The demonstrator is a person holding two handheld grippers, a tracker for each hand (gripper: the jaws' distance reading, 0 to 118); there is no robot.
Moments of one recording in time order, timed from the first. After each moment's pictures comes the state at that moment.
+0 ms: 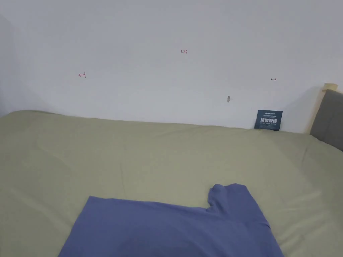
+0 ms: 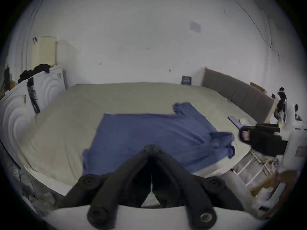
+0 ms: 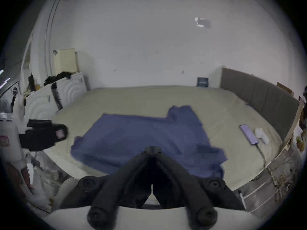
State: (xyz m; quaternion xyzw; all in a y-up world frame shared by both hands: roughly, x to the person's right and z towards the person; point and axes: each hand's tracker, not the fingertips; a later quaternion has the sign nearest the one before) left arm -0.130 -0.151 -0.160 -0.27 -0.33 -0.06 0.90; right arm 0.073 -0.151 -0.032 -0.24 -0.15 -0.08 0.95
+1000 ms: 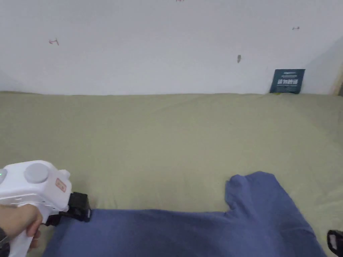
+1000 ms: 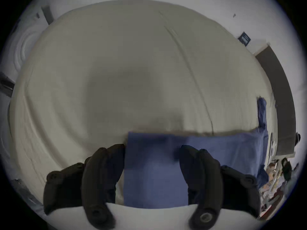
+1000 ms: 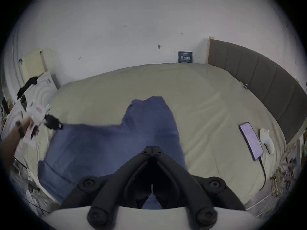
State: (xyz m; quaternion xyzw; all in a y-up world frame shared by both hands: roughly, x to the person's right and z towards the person) left arm -0.058 -0.253 -0.633 -0.59 -0.22 -0.07 0.78; right arm 0.324 -0.166 -0.189 -0.32 -0.24 -0.14 0.91
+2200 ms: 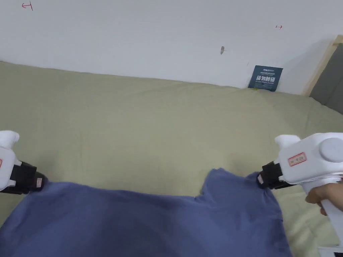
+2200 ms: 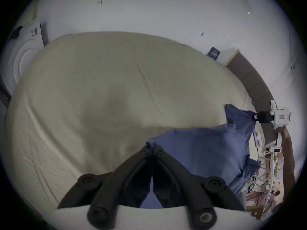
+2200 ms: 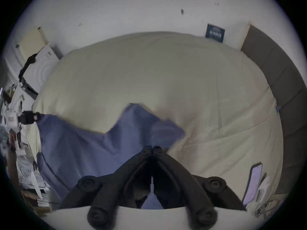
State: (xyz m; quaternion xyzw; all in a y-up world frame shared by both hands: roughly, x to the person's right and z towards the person) left arm -0.105 -0.182 -0.566 -0.49 -0.33 -0.04 0.81; right arm 0.410 -0.151 -0.313 -0.48 -0.12 -0.11 0.86
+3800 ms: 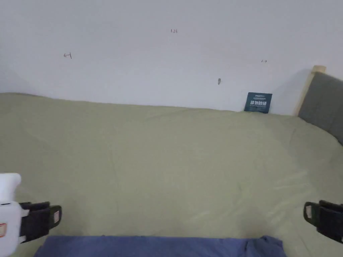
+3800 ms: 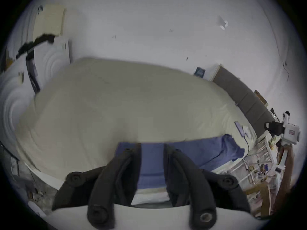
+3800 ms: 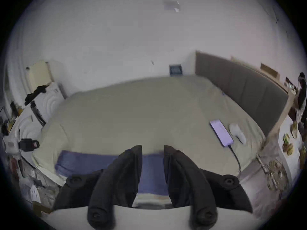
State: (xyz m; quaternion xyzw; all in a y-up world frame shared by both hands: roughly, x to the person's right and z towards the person) left arm -0.197 -0.084 -0.283 -0.34 -0.31 -0.01 0.89; right arm 0.199 -0.056 -0.027 -0.24 -0.24 -0.12 0.93
